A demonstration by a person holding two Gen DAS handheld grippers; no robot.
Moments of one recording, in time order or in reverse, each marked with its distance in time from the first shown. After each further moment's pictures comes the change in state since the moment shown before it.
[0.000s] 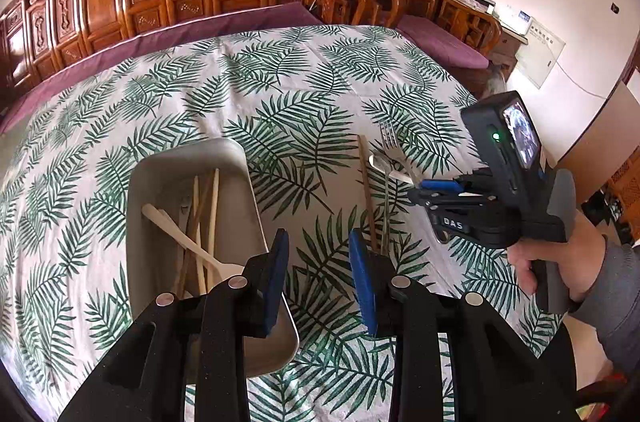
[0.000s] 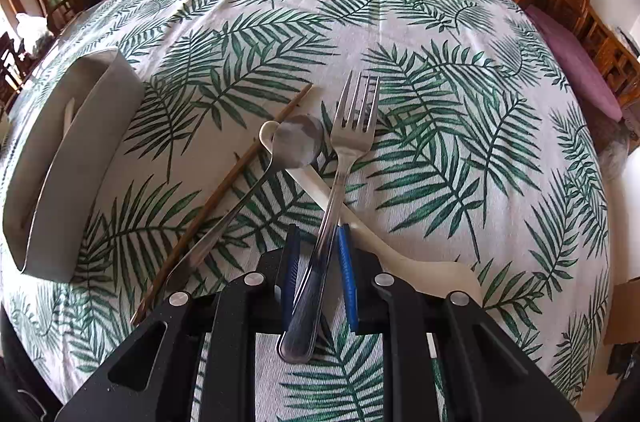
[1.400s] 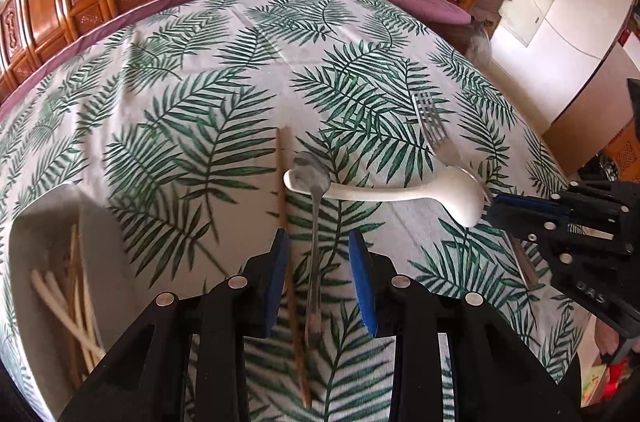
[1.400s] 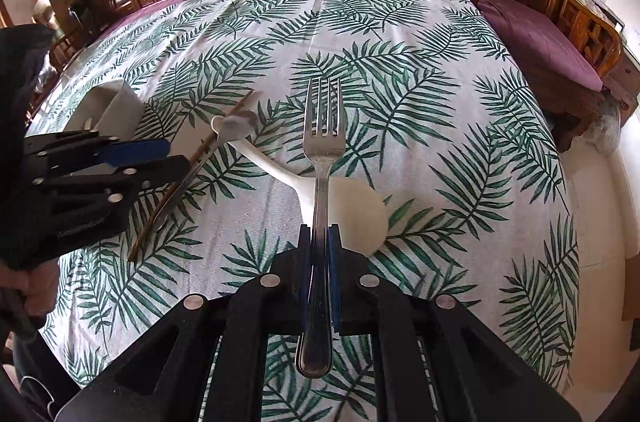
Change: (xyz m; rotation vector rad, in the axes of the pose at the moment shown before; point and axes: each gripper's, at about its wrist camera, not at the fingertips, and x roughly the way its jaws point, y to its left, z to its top) left arm 0.119 -0.071 0.037 0.105 0.129 -0.052; right arm -0.061 -0.070 -0.051 0.110 -0.085 0.061
